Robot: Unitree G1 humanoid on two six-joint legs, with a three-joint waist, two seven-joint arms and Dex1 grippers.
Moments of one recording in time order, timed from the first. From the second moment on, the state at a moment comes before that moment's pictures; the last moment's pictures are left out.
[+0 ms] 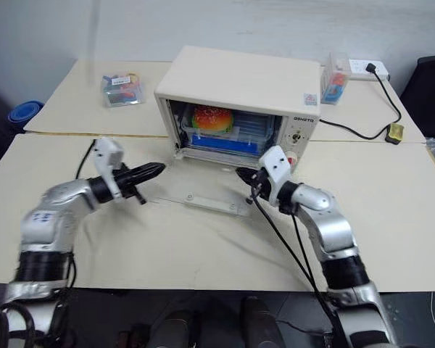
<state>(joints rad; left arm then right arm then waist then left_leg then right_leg) -0.45 0.62 0.18 0.01 -0.48 0.52 -0.81 -0.46 -0.45 0.06 -0.11 0.31 0.40 0.72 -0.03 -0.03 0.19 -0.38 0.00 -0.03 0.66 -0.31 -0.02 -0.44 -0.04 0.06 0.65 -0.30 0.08</state>
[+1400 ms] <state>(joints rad) -0.11 0.76 0.44 -0.06 -0.55 0.22 -0.97 -0.51 -0.45 -0.12 0.02 0.62 0.10 0.90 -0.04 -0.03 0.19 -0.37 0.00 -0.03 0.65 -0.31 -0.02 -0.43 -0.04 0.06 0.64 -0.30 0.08</state>
